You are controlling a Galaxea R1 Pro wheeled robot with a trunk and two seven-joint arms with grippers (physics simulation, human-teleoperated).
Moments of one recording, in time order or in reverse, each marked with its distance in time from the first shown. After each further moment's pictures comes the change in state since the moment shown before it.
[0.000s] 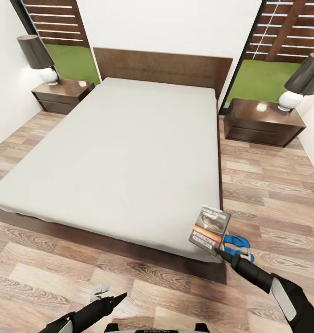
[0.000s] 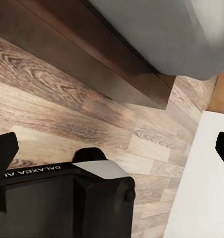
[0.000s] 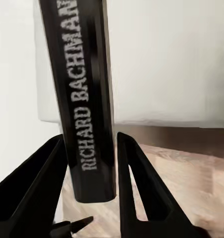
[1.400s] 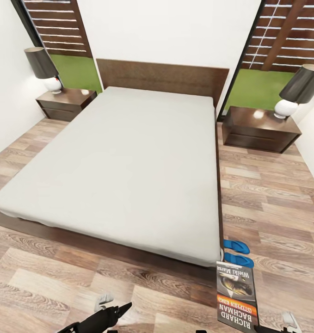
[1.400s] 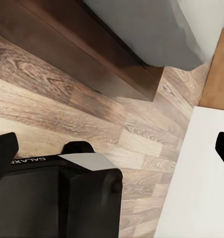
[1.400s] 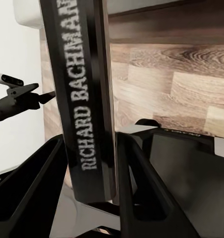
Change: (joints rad) left arm 0.000 -0.022 -0.003 0.098 -0.007 -0.061 0.001; right arm 0.066 -0.251 -0.003 0.547 0.358 -0.451 0.451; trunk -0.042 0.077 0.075
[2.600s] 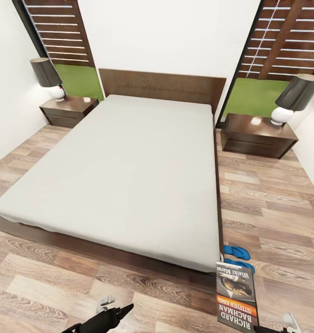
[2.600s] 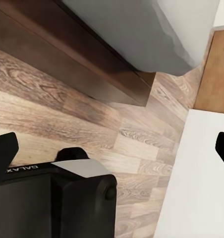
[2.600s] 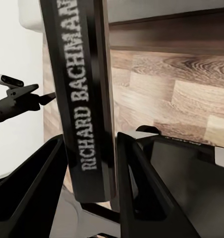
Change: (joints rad) left arm 0.000 -0.011 0.001 0.011 0.001 0.001 0.003; right arm 0.000 0.002 -0.001 0.003 0.002 0.000 -0.003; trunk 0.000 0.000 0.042
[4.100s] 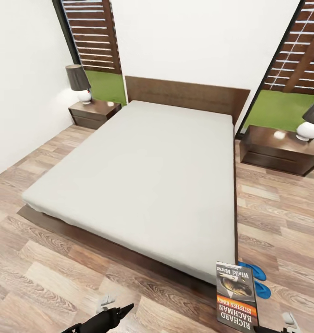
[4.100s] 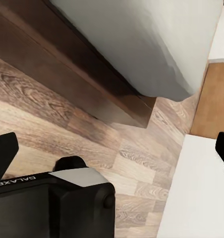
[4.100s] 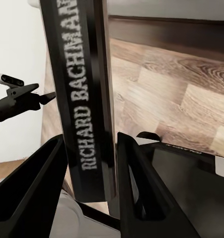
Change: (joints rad) left arm 0.000 -0.001 0.001 0.000 0.001 0.000 0.002; right arm 0.000 0.000 0.002 0.001 0.001 0.000 0.000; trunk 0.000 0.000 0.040
